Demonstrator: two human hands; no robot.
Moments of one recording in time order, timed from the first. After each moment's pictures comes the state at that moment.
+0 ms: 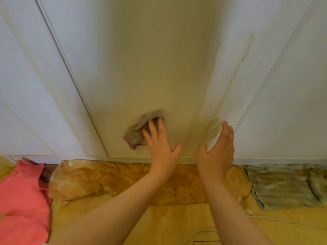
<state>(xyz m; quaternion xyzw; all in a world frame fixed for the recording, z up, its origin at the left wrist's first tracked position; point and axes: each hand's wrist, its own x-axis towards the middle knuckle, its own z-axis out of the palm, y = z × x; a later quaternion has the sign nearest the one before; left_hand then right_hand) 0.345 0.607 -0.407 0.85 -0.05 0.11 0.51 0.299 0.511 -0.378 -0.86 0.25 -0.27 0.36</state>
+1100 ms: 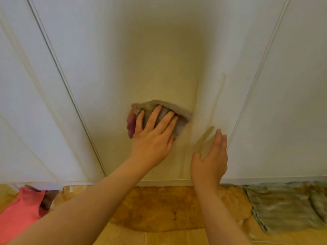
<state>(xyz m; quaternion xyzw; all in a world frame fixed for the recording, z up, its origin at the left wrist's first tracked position) 0.386 0.637 -0.329 0.84 -0.28 0.46 0.01 0.308 0.514 -0.340 -0.84 0.25 -0.28 0.40</state>
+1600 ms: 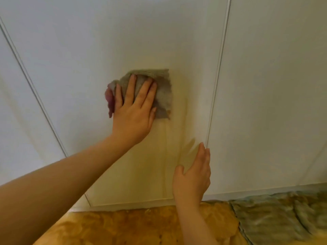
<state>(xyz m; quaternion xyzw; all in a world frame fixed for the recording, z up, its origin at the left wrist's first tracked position) 0.421 0.605 -0.227 0.79 -0.24 0.56 -0.01 0.287 0.497 -0.307 -0.82 0.27 -0.26 0.43</state>
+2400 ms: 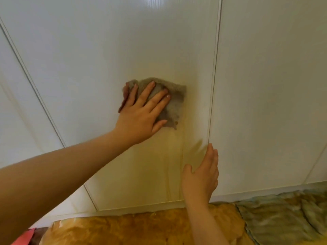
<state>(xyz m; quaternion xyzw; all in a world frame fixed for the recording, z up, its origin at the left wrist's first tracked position) 0.428 0.608 -0.207 0.74 -0.37 0.54 -0.16 0.282 0.485 -0.298 -0.79 0.28 -0.28 0.46</state>
